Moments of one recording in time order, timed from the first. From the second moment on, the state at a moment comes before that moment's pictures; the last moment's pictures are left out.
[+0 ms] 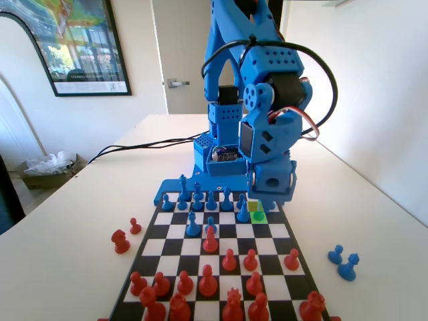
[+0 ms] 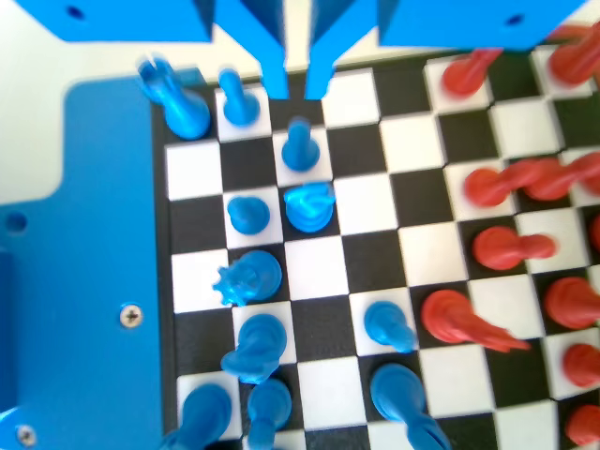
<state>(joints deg) -20.5 88.1 121.6 57.0 -152.8</state>
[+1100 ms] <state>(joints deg) -13.2 139.3 105.2 89.8 -89.7</state>
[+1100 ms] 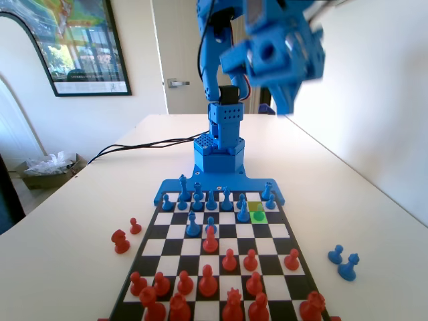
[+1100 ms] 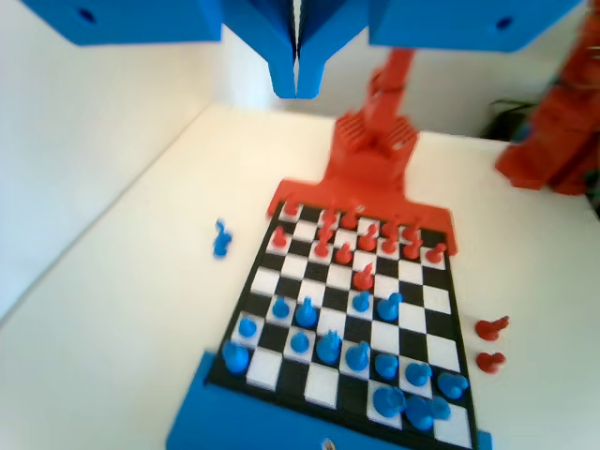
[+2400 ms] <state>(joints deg) -0.4 171.9 124.5 91.1 -95.6</state>
